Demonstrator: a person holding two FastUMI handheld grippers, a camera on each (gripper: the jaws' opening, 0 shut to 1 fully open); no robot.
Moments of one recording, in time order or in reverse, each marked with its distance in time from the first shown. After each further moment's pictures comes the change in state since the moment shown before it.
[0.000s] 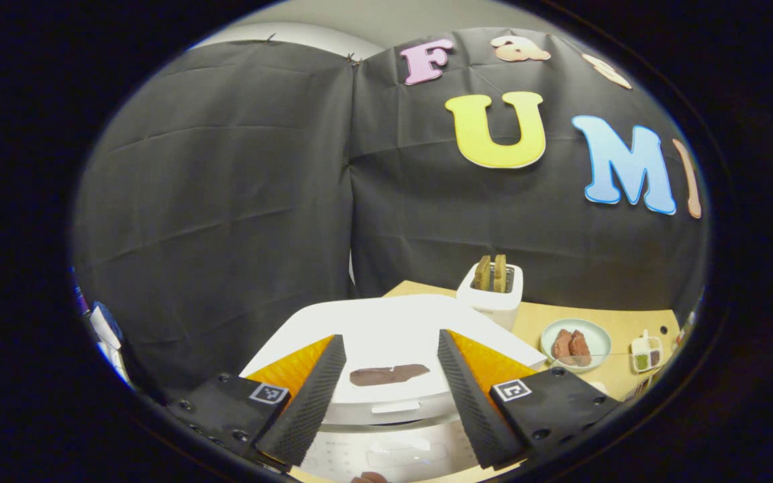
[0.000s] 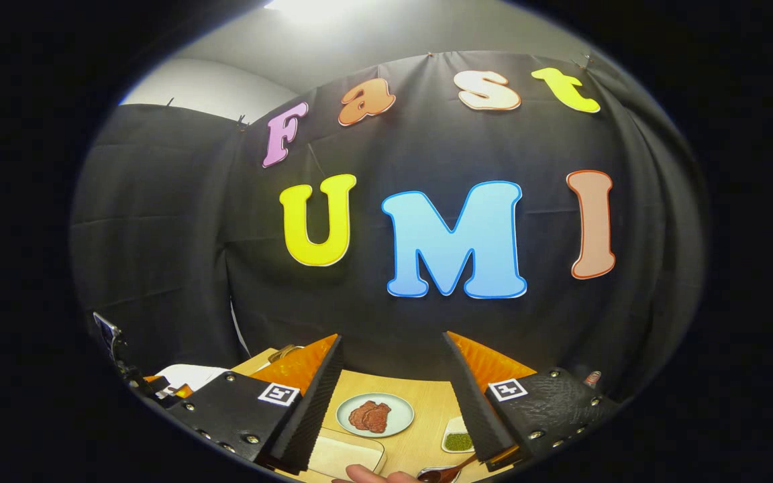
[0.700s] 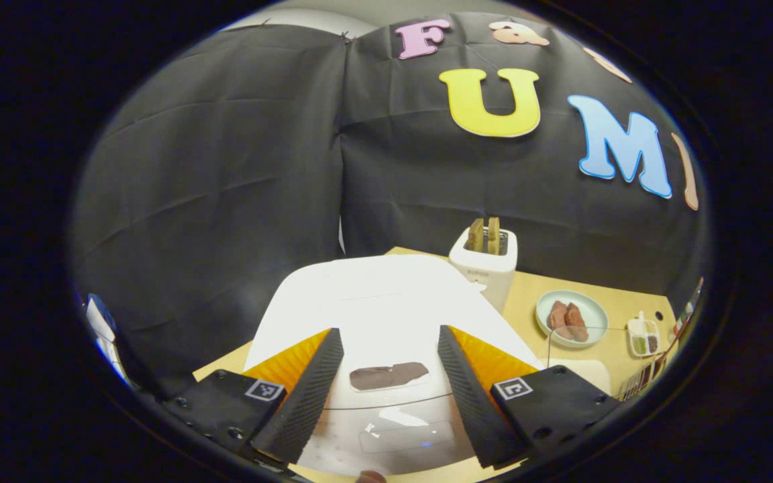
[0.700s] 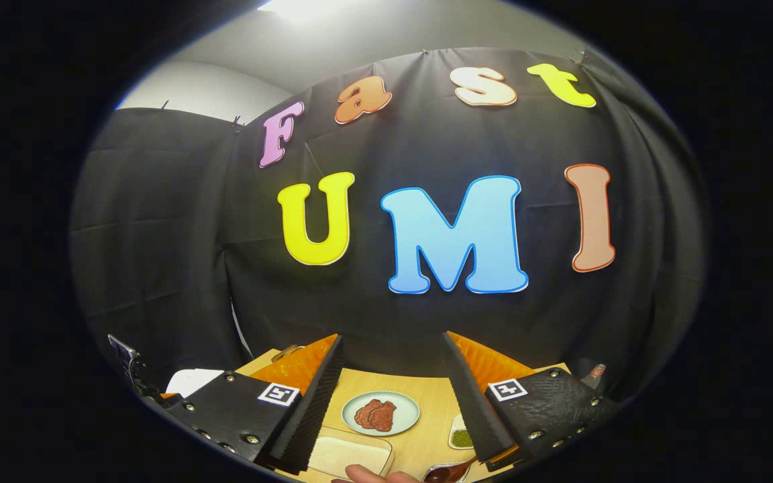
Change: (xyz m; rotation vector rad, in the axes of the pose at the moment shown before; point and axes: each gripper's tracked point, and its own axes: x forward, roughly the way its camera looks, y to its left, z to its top) left arm 0.003 -0.008 -0.047 0.012 0.159 -0.070; right arm 0.001 0.014 -0.003 0.026 0.012 0.009
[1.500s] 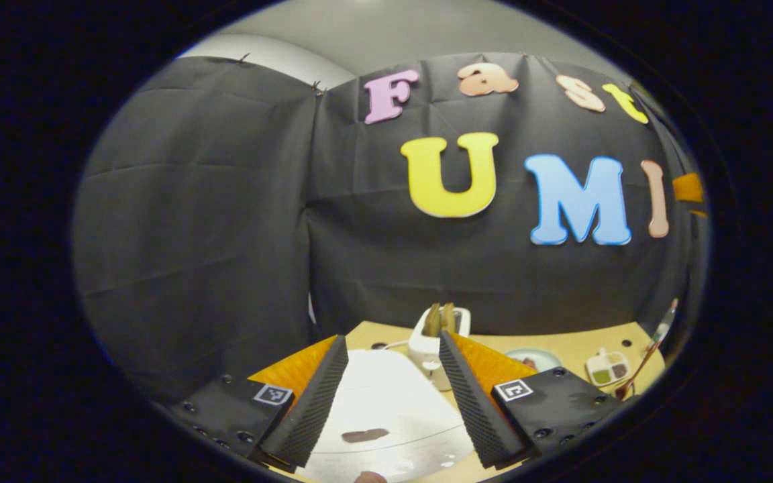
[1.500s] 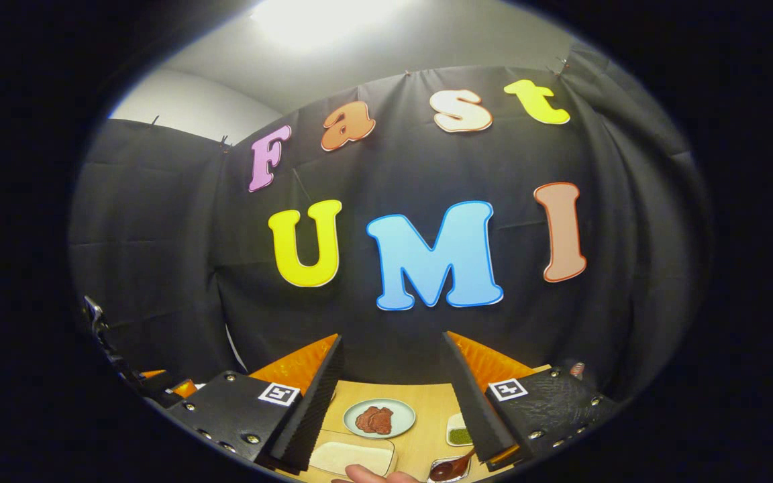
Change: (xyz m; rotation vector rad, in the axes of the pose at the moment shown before) left arm -0.096 -0.055 0.170 0.047 -0.376 -0.196; right arm -0.066 -0.015 0.035 0.025 -0.101 -0.121
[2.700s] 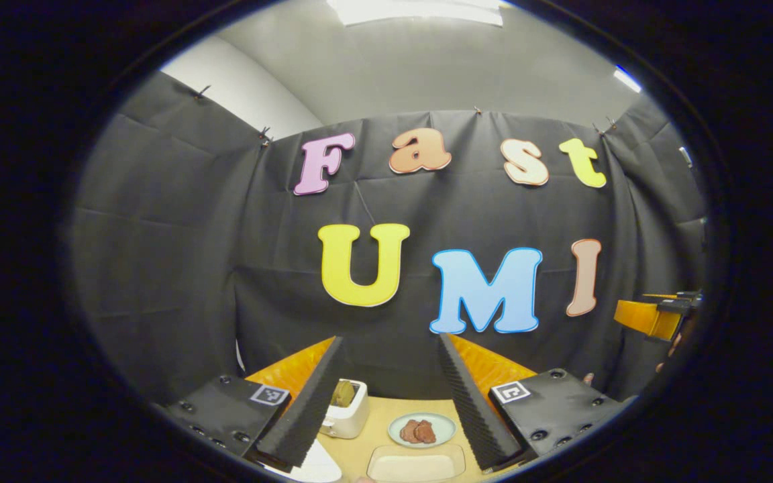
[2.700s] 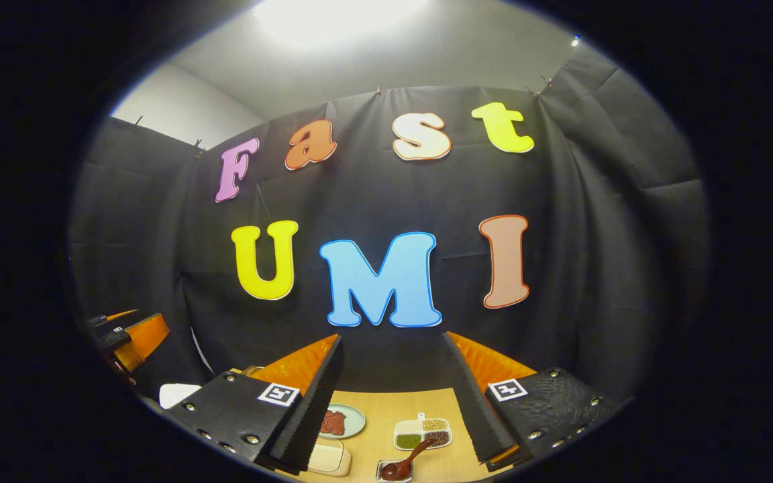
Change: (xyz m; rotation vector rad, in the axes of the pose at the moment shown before) left arm -0.057 -0.140 0.168 -0.046 -0.169 -0.196; right arm -0.029 -0.068 0.054 -0.043 -0.013 -0.123
